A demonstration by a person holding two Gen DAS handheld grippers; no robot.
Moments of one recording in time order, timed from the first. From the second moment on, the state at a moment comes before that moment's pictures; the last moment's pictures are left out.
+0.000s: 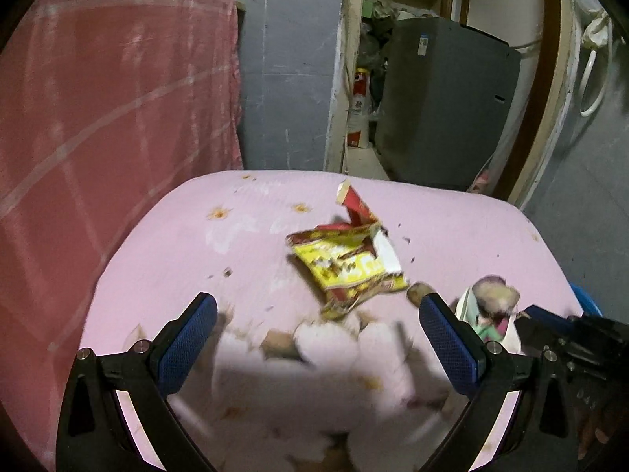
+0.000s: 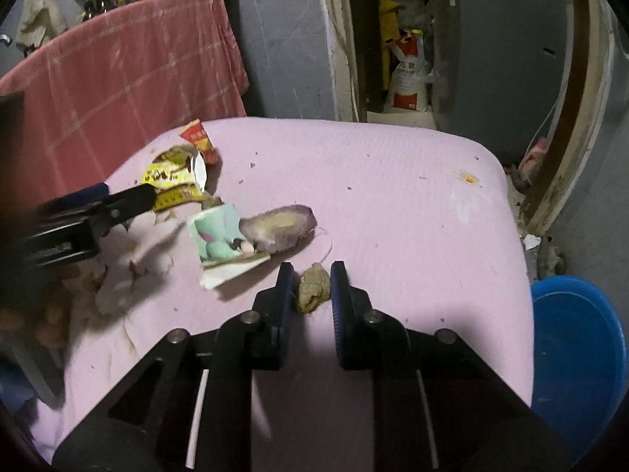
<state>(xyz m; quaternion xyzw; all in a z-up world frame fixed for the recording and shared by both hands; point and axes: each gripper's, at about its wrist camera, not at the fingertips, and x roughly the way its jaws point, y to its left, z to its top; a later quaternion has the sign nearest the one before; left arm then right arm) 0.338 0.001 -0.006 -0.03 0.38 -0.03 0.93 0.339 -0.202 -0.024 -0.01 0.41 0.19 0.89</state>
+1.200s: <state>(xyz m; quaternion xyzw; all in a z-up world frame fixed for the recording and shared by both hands) 0.307 -0.026 -0.006 -0.06 0.42 -0.04 0.91 0.313 -0.221 -0.007 0.03 0.34 0.21 0.92</state>
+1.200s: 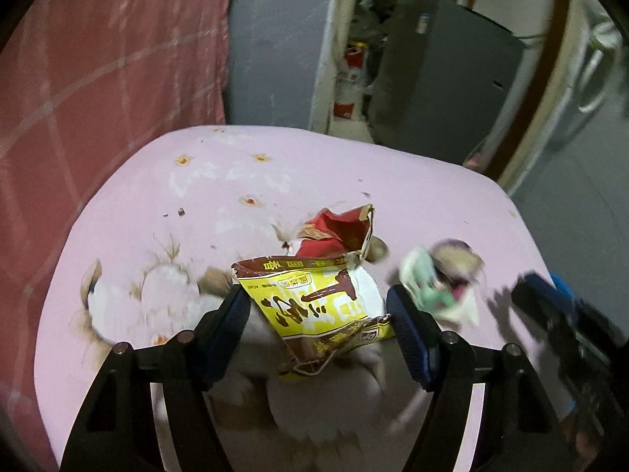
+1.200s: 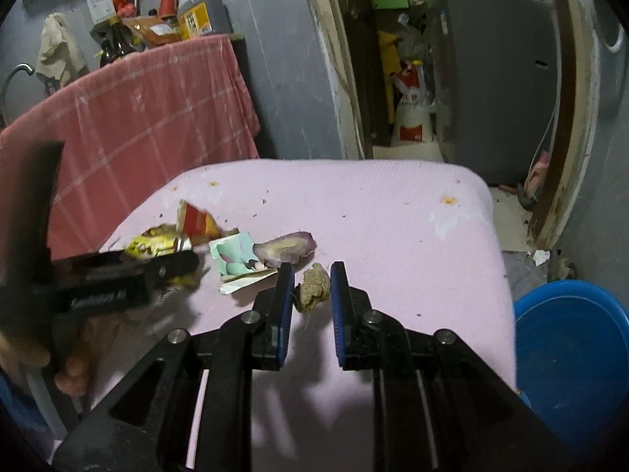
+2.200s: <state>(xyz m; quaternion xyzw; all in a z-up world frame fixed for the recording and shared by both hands) 0.224 -0.120 0.091 -0.07 0.14 -0.18 0.97 0.203 -0.326 0.079 0.04 0.05 0.06 1.00</state>
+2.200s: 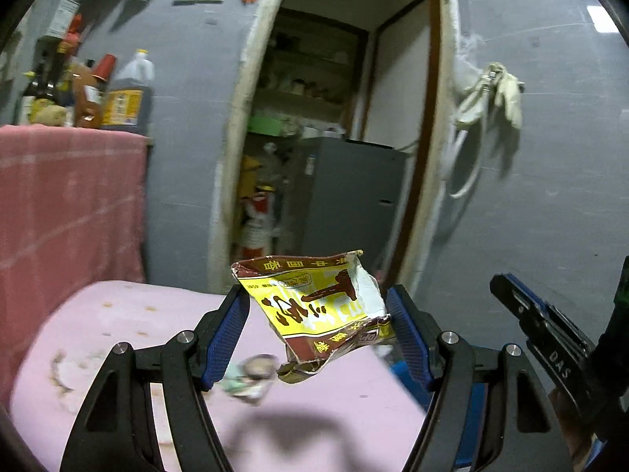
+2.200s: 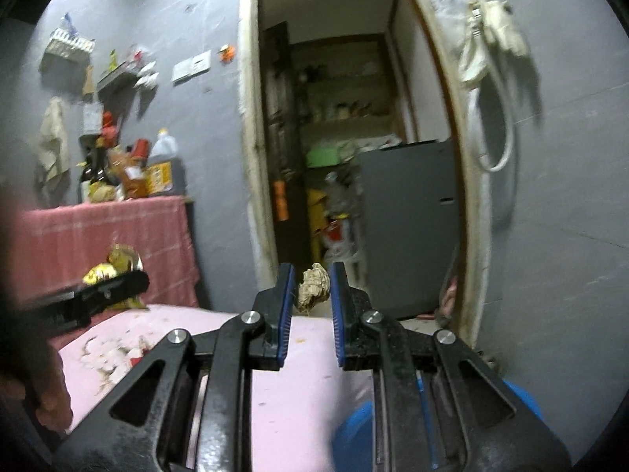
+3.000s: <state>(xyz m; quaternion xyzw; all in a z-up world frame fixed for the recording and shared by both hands) 0.281 -0.243 0.035 -0.07 0.33 -0.31 0.89 0.225 -0.438 0.039 0.12 0.19 -0.05 0.97</state>
